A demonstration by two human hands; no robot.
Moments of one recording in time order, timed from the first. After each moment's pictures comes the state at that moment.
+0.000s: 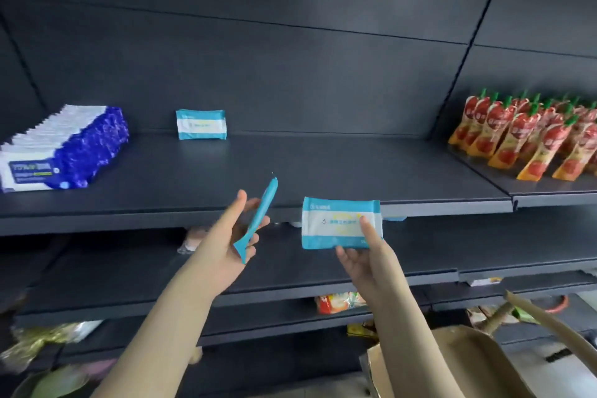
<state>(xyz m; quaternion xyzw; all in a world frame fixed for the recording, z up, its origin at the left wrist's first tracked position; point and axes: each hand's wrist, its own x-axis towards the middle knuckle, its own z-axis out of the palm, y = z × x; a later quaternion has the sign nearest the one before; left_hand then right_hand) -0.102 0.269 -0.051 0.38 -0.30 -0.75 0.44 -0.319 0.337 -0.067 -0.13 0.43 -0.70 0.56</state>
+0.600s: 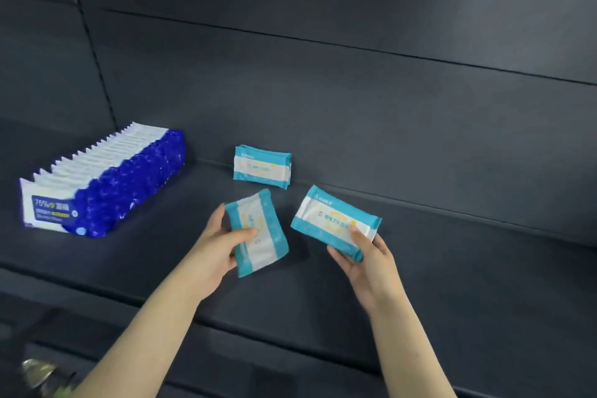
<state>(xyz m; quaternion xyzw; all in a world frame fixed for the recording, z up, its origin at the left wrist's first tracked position) -0.052 0.036 -0.074 0.50 -0.31 -0.59 0.55 -0.294 0.035 -0.068 -0.23 0.41 -0.60 0.65</state>
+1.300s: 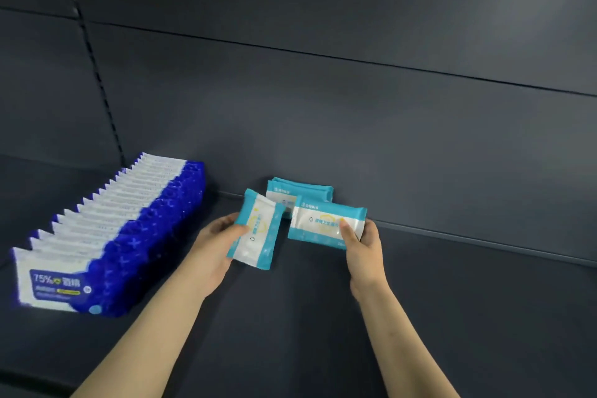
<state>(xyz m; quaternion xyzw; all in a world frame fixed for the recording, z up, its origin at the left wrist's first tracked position) 0.048 -0.074 -0.069 0.51 -0.26 -0.59 0.57 -0.179 -0.081 -0.075 -0.38 0.55 -0.58 0.47</state>
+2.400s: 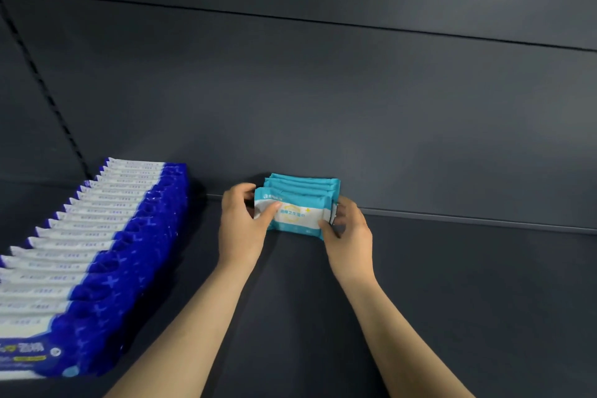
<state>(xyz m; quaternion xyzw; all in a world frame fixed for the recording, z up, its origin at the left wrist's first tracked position) 0.028 -0.149 -0.100 0.59 -0.55 -0.22 0.54 -0.143 -0.123 -0.108 -0.55 0.63 -0.50 0.22</state>
